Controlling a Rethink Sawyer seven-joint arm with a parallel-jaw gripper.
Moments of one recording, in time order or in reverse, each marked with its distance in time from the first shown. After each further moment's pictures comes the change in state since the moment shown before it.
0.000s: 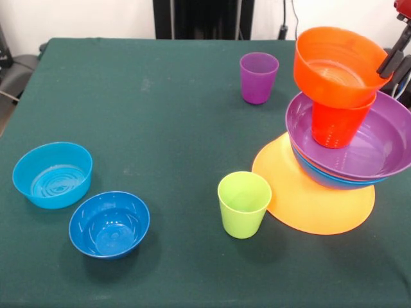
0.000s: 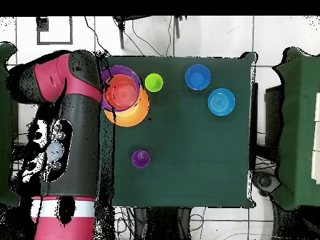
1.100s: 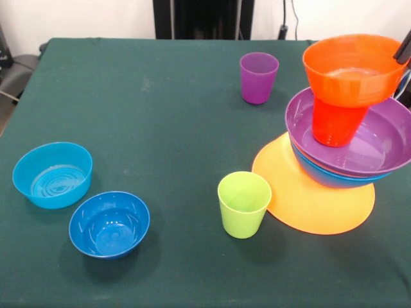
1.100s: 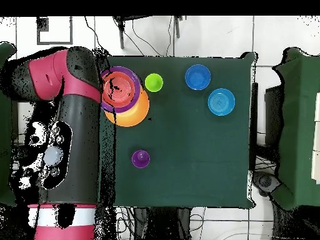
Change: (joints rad) arm -0.006 -0.040 0.003 0.000 0.030 0.000 0.000
